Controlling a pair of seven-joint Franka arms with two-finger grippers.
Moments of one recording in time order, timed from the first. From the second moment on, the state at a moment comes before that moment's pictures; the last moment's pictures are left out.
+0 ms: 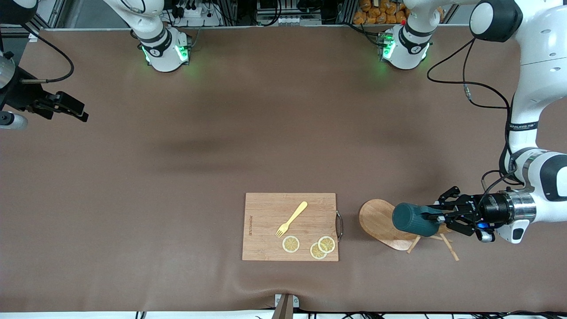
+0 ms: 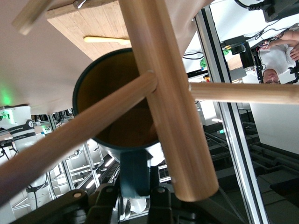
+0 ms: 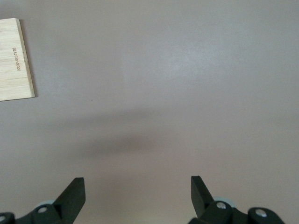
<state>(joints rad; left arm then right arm) 0.22 0.82 -0.06 -1.27 -1.36 1.53 -0.74 -0.43 -0.08 0.40 -1.71 0.07 1.61 0.07</state>
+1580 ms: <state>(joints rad) 0.21 0.52 -0.10 -1.23 -1.05 1.46 -0.74 -0.43 -0.10 0.39 -1.72 0.07 1.60 0.07</state>
